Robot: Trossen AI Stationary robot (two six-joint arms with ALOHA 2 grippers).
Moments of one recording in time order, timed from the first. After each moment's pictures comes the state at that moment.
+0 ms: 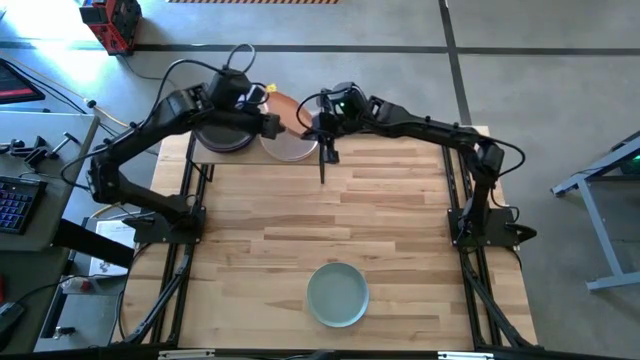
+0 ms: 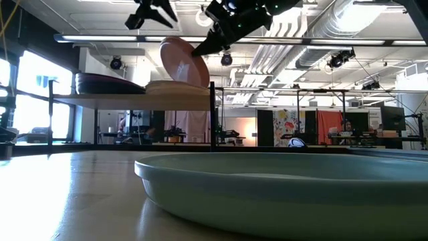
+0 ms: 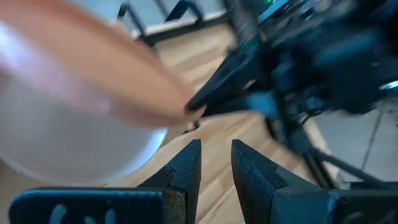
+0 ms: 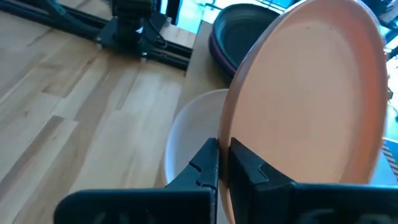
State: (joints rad) left arm 0.54 1.33 1.57 -0.92 0.15 -0.65; right arm -0.43 1.87 1.71 -0.38 -0.35 -0.56
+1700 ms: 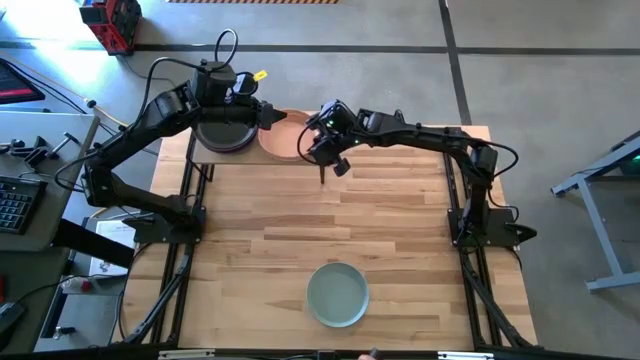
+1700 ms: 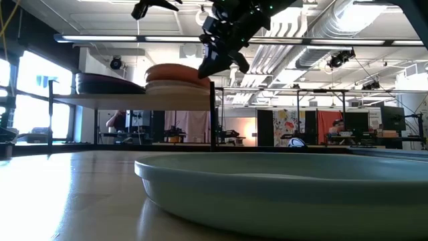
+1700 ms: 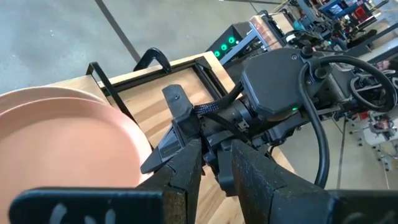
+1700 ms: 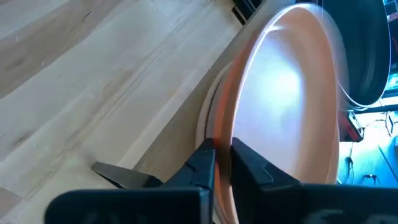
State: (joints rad) left arm 0.54 1.28 1.57 -0.76 0.15 -0.65; right arm -0.36 1.91 1.71 -0.57 -0.16 -1.12
